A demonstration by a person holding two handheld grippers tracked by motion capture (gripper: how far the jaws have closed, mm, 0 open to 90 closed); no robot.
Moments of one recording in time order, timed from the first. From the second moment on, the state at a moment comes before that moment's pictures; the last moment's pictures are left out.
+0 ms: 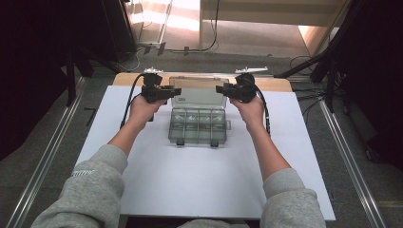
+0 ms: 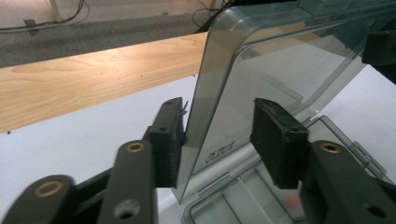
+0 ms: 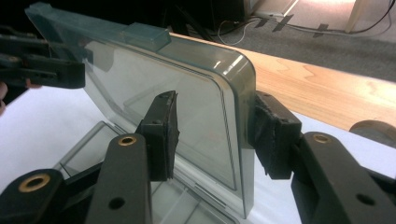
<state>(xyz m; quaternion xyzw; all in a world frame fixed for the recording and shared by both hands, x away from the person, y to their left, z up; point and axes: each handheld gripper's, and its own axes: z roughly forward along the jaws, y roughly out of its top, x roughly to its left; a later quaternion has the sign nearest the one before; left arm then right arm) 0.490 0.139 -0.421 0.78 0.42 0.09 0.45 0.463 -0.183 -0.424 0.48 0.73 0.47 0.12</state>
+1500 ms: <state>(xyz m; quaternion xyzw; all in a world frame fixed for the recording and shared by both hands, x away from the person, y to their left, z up) 0.452 0.167 -0.410 0.81 0.39 0.07 0.43 0.433 -0.187 -0.428 0.44 0.75 0.48 0.12</state>
